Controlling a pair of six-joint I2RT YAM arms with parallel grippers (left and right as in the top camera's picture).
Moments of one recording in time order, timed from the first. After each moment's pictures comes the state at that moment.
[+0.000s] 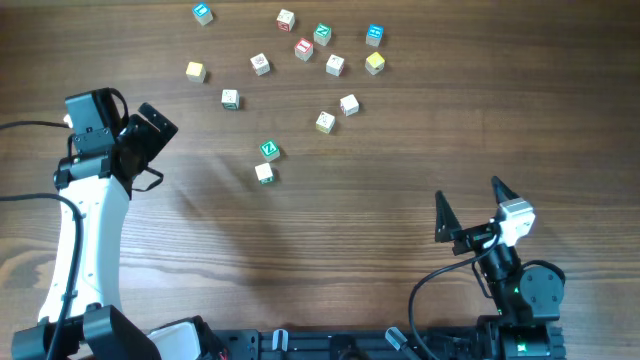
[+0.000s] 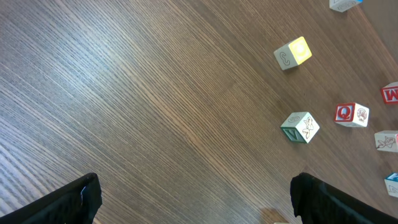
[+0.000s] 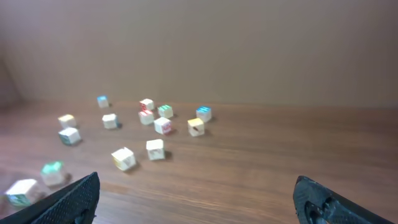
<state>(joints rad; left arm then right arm) 0.26 1.42 1.03 -0.57 0.01 -0.59 0.02 0.04 0.01 0.04 -0.27 0.11</state>
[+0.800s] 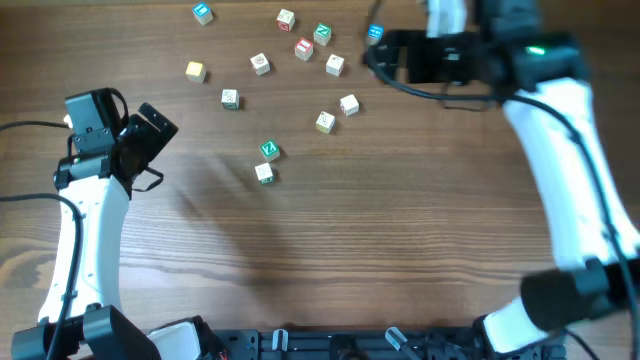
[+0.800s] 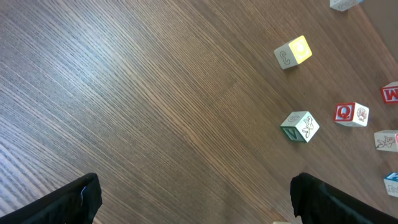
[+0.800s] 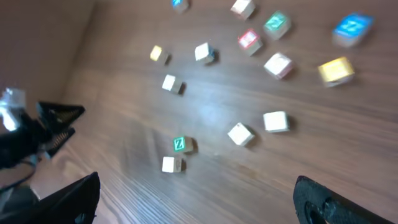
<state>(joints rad) 0.26 1.42 1.03 -0.58 0.01 -0.60 0.25 1.76 1.83 -0.96 -0.51 0.20</state>
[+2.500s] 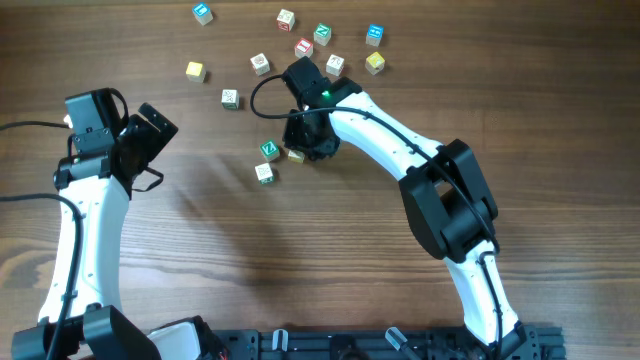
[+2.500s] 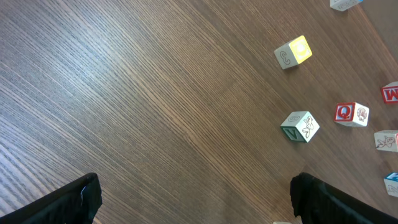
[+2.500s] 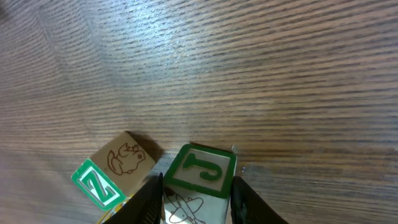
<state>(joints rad) 0.26 1.42 1.03 -0.58 0.01 -0.60 0.63 2.31 1.84 -0.82 -0.23 0.87</state>
